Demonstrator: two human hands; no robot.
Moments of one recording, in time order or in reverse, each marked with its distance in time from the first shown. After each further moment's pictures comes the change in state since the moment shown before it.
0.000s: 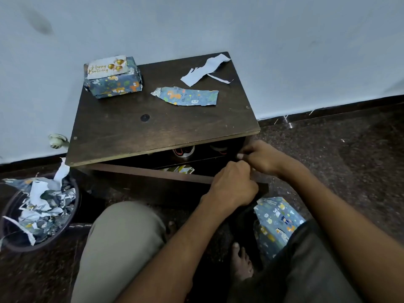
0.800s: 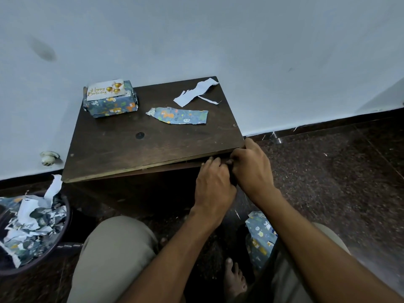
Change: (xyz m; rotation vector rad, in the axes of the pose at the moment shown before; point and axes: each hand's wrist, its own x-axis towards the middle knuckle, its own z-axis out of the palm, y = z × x) left_hand 0.007 -0.016 0.014 0.126 0.562 0.190; right_hand -0.021 -0.020 0.015 -0.290 0.734 -0.230
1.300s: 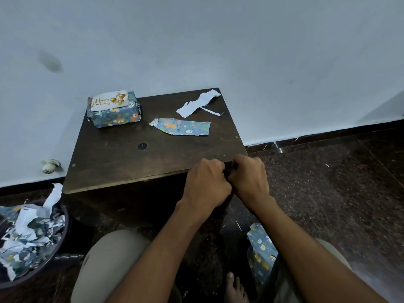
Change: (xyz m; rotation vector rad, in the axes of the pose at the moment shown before) left_hand 0.034 -0.007 -0.047 0.022 -0.157 -0.050; right_hand 0.014 -0.008 0.009 0.075 -0.065 0.121
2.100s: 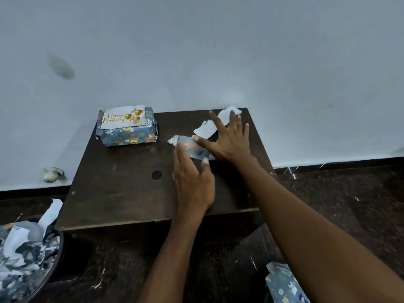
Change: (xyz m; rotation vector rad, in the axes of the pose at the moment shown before) left_hand 0.087 -0.076 -0.009 -0.587 0.457 -0.348; right_hand 0.187 -0.080 0.068 -0.099 -0.184 -0.136
